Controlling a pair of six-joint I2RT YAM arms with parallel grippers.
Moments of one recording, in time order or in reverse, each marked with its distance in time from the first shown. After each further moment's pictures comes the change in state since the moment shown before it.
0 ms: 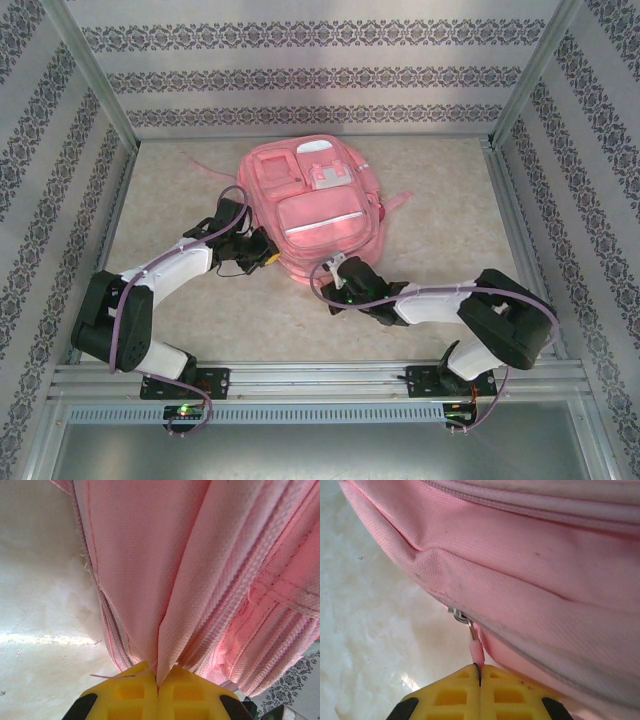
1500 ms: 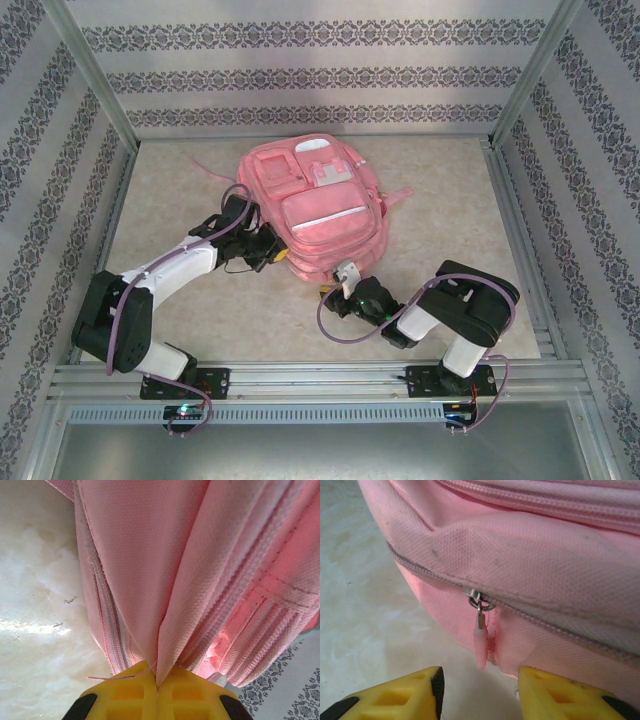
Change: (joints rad) left arm -0.071 0.003 0.047 0.012 -0.009 -0.167; right arm 0.026 0.245 -0.219 0.755 0.143 -0.128
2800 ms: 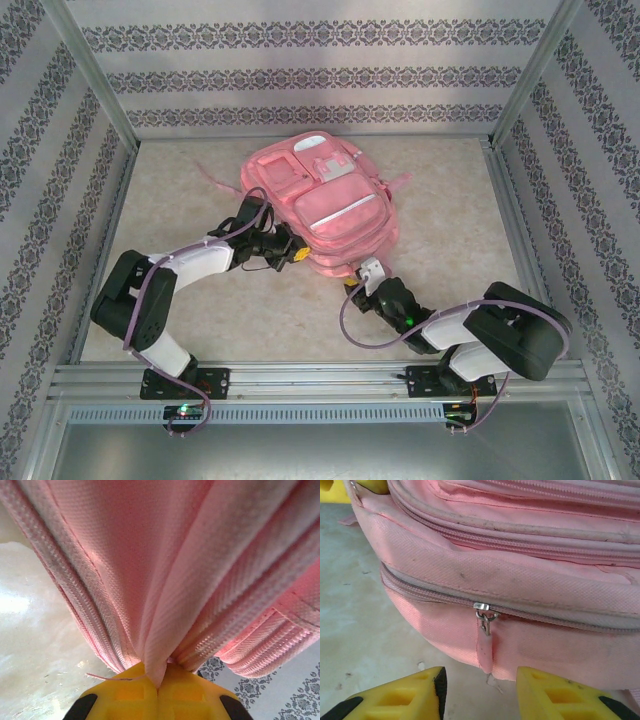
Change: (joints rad) left arm -0.047 0.145 -0.023 0.306 0.172 -0.171; right arm -0.083 -0.300 -0.129 -0.152 0.118 -0.124
